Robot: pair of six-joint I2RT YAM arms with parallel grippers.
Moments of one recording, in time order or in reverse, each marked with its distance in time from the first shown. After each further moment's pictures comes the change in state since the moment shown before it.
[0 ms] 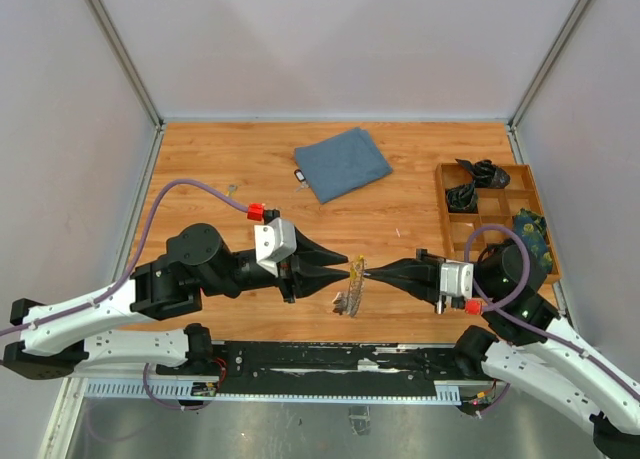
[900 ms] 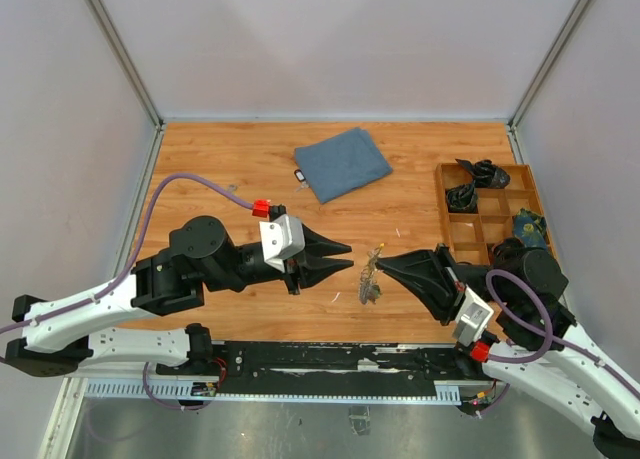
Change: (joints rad) left arm 0.000 0.056 0.081 -0.042 -0.023 0.083; right arm 0.014 -0.055 0.034 -0.008 -0.008 -0.539
